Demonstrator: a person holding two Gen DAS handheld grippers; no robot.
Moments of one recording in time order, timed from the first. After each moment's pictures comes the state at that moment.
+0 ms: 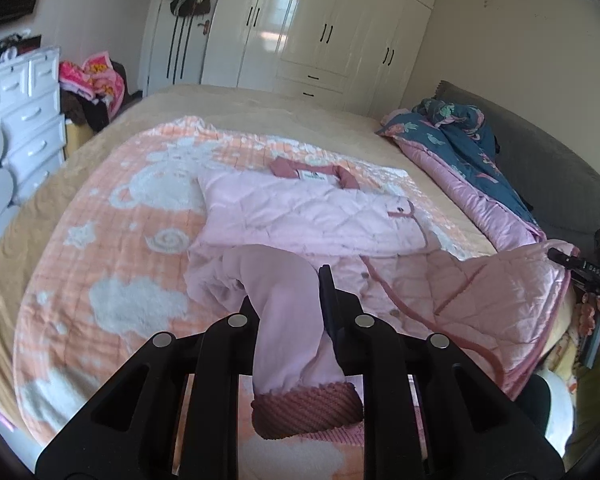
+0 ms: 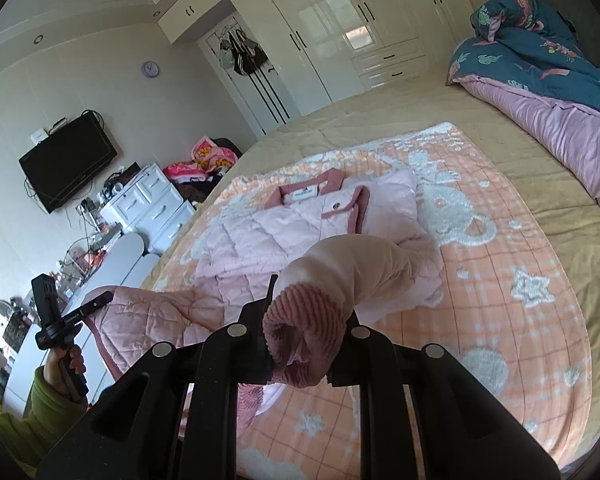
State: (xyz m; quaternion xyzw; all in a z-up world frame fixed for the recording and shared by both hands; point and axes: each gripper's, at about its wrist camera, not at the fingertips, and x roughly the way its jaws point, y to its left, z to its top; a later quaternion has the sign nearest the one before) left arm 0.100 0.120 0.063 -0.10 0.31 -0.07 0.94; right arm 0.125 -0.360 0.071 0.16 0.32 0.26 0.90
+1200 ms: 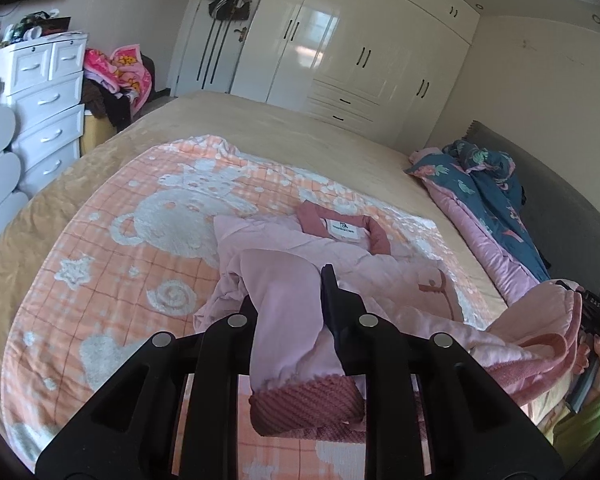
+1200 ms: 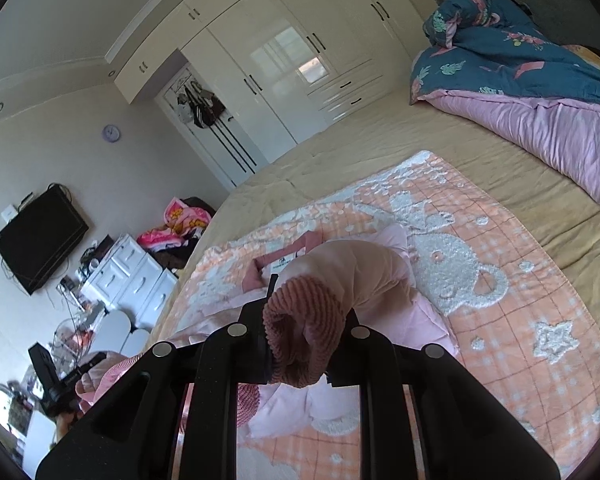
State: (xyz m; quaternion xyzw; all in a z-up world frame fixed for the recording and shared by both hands) left arm 0.196 0.150 0.083 -0.16 0.28 -0.02 0.95; right arm 0.231 -0.349 0.085 0.26 0.28 0.18 0.91
